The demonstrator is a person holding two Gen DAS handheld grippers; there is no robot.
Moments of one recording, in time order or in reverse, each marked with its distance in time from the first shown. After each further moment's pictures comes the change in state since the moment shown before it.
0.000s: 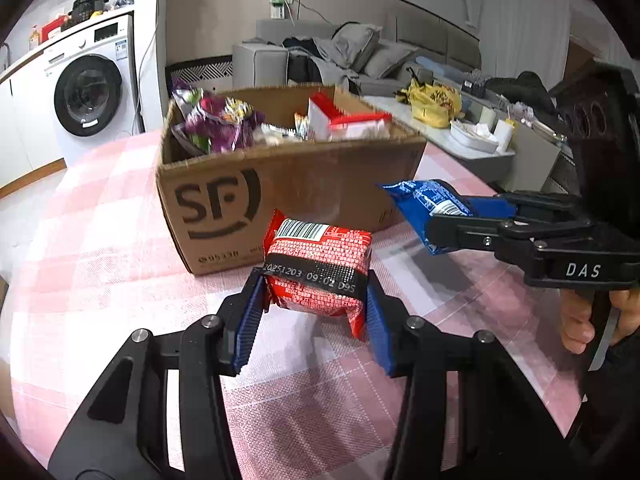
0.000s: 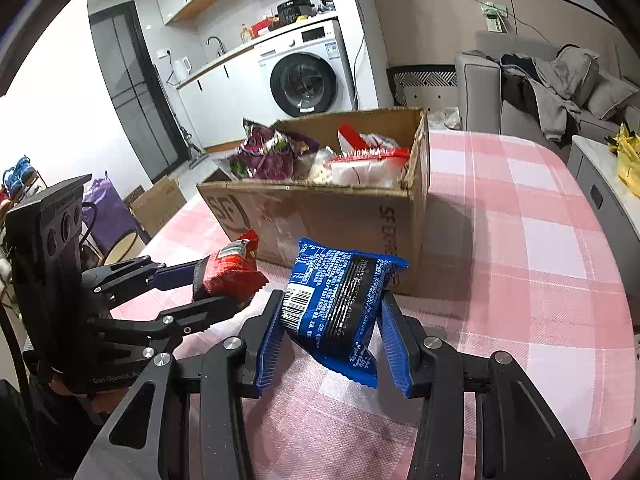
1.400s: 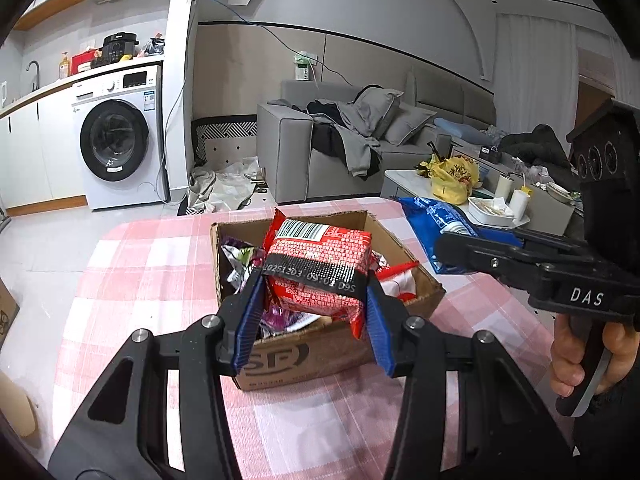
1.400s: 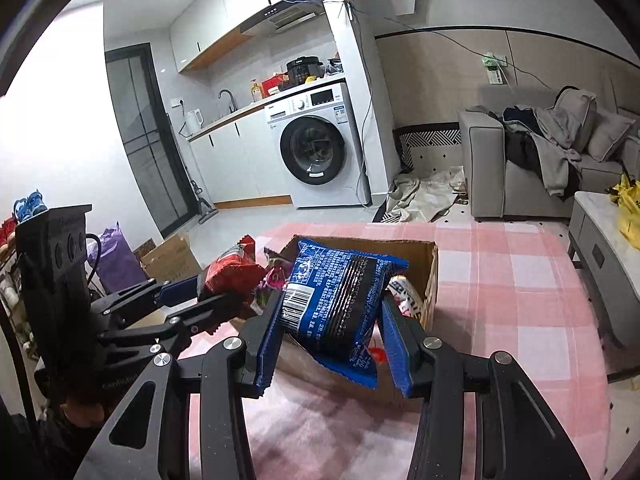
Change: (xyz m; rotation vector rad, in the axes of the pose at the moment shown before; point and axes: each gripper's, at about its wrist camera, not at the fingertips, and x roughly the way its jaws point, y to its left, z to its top) left arm -0.090 0.033 0.104 -0.038 -0.212 0.070; right arm -0.034 0.016 0.092 -0.008 -0.204 0.025
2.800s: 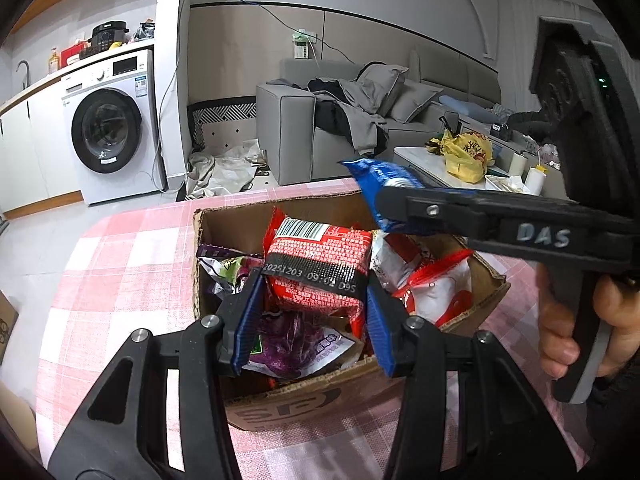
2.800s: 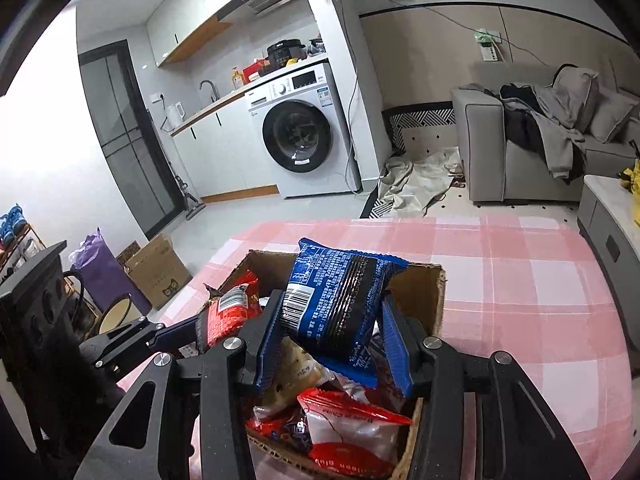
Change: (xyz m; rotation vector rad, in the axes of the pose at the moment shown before) left arm 0.152 0.026 0.001 0.030 0.079 0.006; right arm 0.111 -0.039 0.028 0.032 0.074 -0.031
